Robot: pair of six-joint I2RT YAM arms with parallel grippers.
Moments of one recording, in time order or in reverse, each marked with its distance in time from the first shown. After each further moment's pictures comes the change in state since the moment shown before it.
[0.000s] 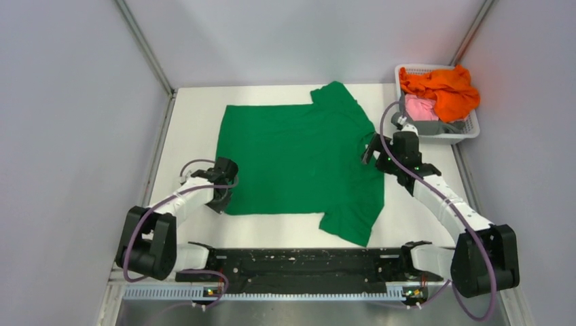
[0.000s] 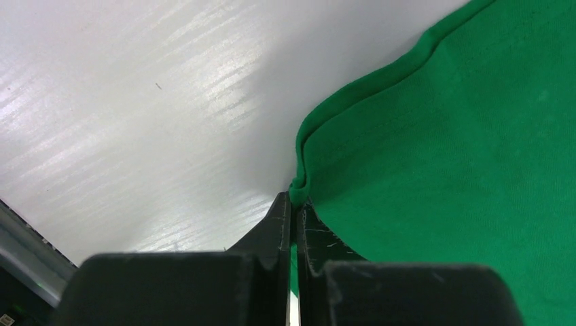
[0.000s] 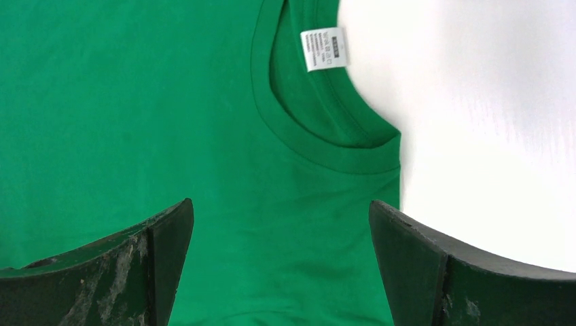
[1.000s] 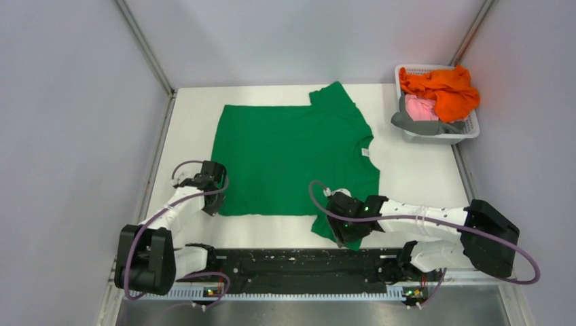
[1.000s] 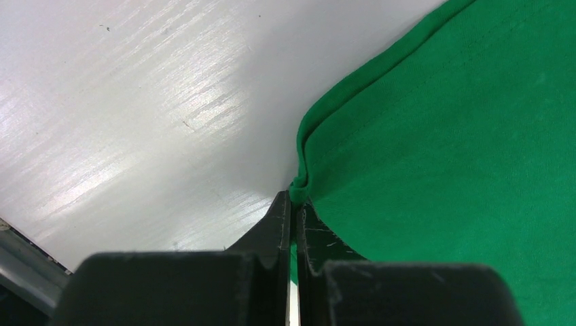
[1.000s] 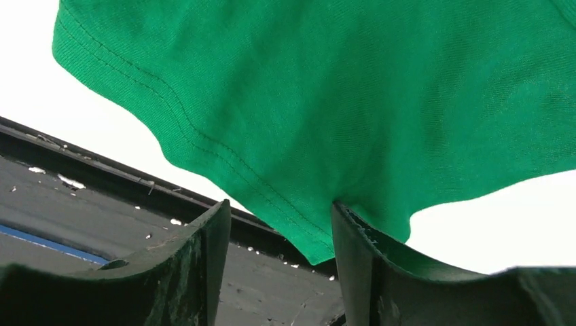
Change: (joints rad) left arm 0.129 -0.117 -0.079 0.081 0.055 0.169; right arm 0.869 0.063 -0.108 -0.449 0.046 0.121
